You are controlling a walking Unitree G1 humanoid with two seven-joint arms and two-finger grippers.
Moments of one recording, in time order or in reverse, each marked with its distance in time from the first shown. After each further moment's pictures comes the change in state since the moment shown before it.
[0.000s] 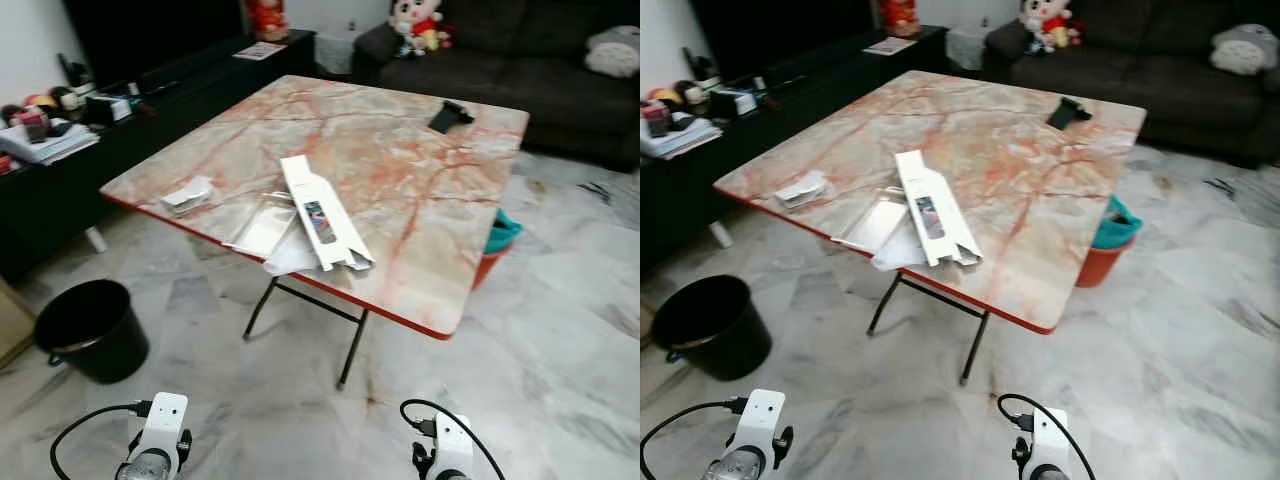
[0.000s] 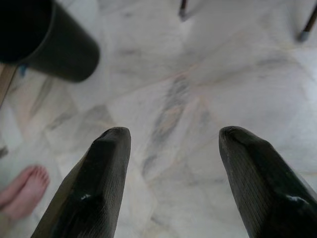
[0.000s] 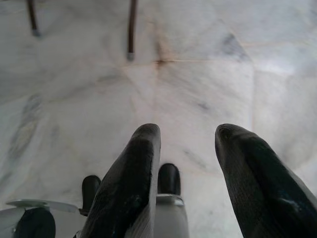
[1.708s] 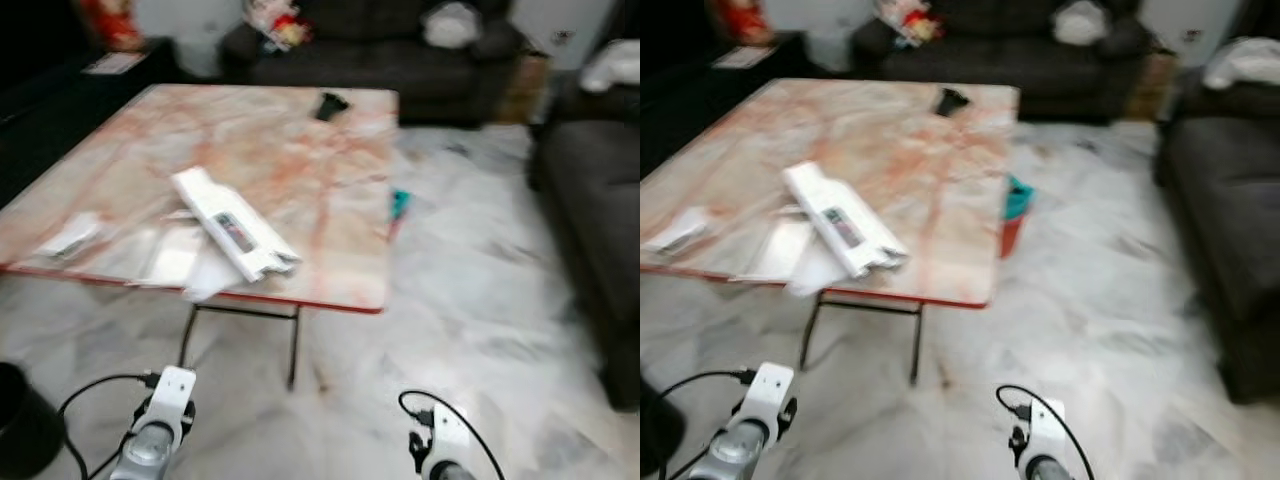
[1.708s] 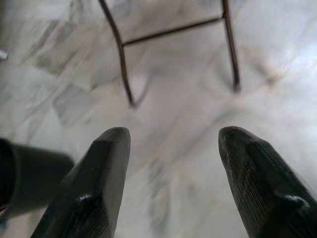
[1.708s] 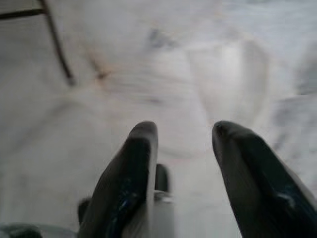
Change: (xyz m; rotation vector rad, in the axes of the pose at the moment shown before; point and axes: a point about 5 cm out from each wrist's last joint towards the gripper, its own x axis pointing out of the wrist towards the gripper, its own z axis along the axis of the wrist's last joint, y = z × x) left arm 0.008 -0.006 0.043 0.108 -0.146 -0.013; right arm 0.001 -0.009 0.007 0.032 -0.032 -0.029
